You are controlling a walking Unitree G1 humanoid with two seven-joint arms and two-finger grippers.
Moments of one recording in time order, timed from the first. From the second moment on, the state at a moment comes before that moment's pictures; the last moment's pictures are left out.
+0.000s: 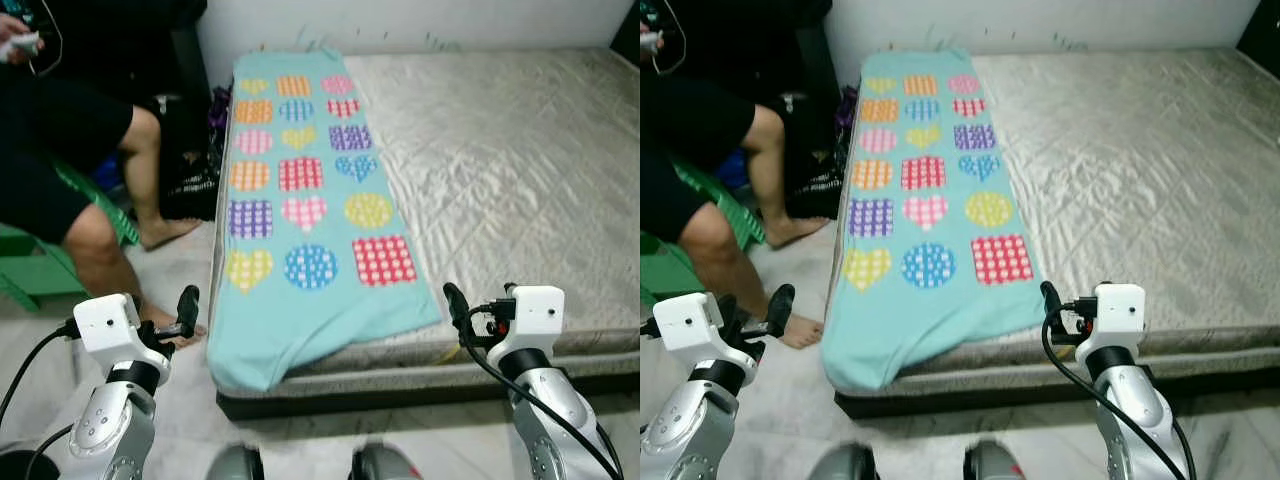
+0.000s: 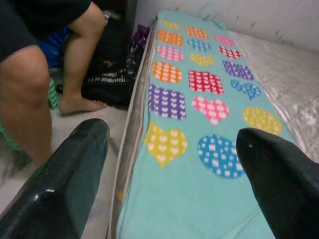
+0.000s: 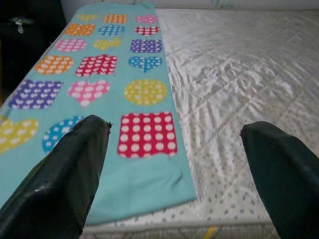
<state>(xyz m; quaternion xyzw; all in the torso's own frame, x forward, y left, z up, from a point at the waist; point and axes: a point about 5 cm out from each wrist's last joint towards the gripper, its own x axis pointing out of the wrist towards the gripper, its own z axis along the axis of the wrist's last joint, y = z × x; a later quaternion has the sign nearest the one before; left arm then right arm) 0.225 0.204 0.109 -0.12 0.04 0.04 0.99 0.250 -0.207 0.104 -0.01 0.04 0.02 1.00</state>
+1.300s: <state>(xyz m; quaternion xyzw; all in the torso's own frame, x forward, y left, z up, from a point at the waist) 0.223 0.211 0.111 -0.13 0.04 0.08 0.99 0.259 -0.203 0.107 -0.02 0.03 0.04 1.00</state>
